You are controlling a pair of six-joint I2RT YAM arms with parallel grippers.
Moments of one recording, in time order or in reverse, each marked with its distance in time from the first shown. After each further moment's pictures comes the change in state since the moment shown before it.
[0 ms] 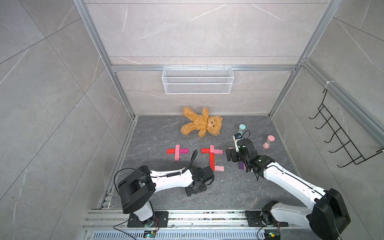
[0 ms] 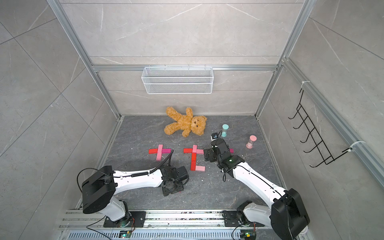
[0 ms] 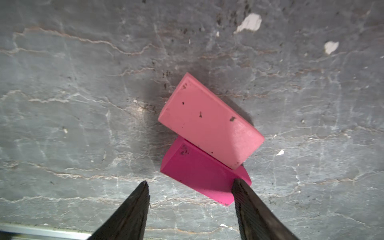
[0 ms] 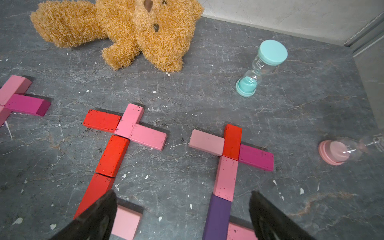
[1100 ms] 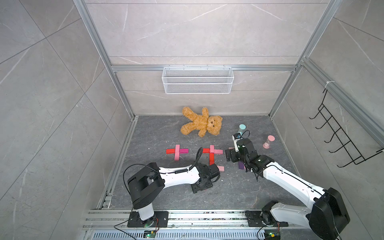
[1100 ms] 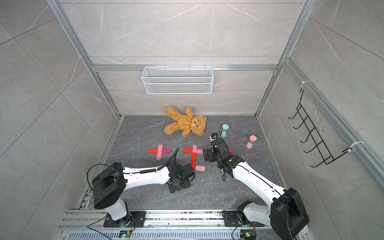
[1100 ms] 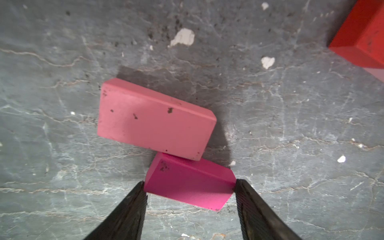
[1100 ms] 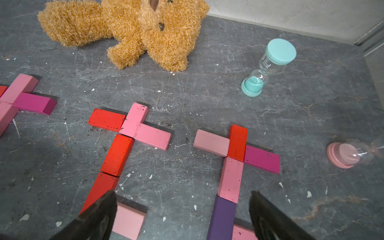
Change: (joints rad) left arm -0.010 0.115 0.125 0.003 0.003 -0.010; right arm 0.000 0.002 0.000 0.008 -0.024 0.000
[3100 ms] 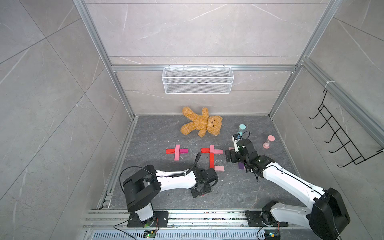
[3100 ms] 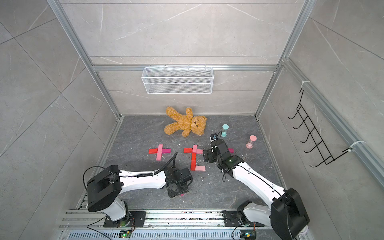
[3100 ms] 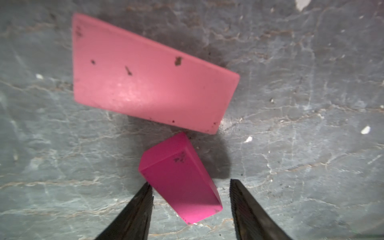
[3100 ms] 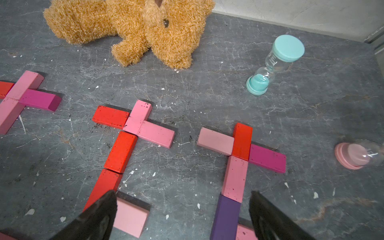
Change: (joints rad) left arm -0.021 -0.035 -0.087 0.075 0.072 -0.011; right arm 0.000 -0.003 -0.011 0.006 -0.022 0.000
